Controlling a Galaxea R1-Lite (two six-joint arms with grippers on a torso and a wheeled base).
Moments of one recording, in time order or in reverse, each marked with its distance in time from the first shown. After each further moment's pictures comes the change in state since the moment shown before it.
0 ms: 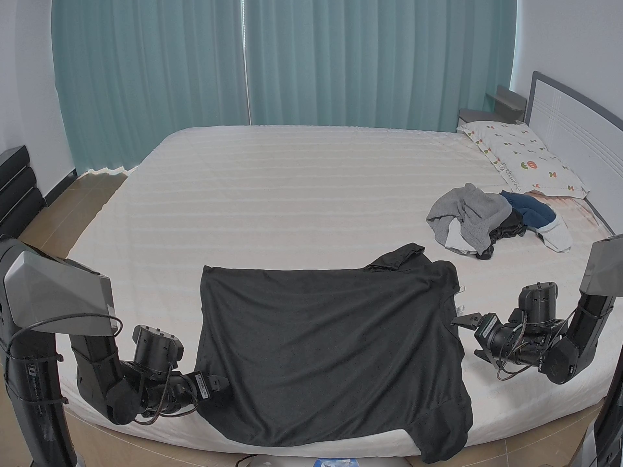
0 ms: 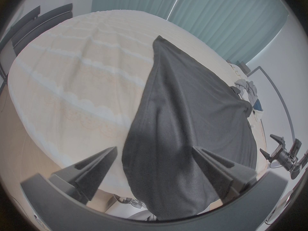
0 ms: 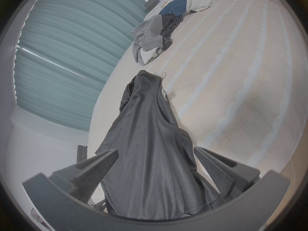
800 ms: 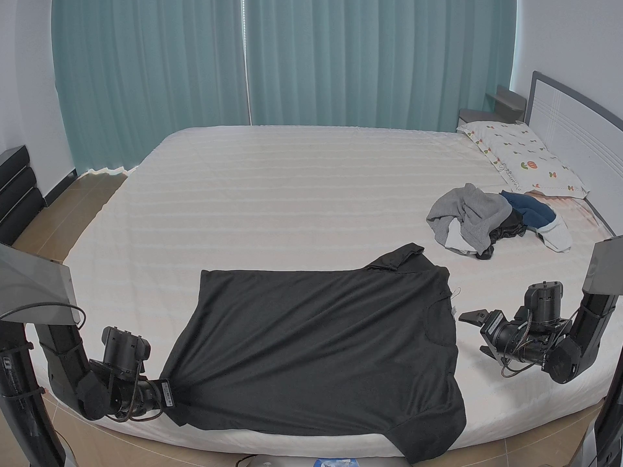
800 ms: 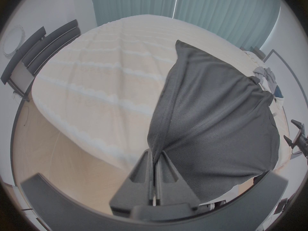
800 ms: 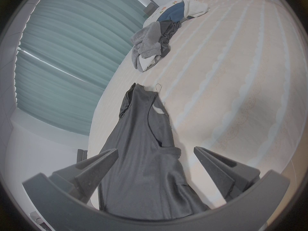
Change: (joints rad) left arm 0.139 -0.110 0.090 0.135 0.128 0.214; right arm -0.033 0.003 0.014 -0.042 -0.009 -0.008
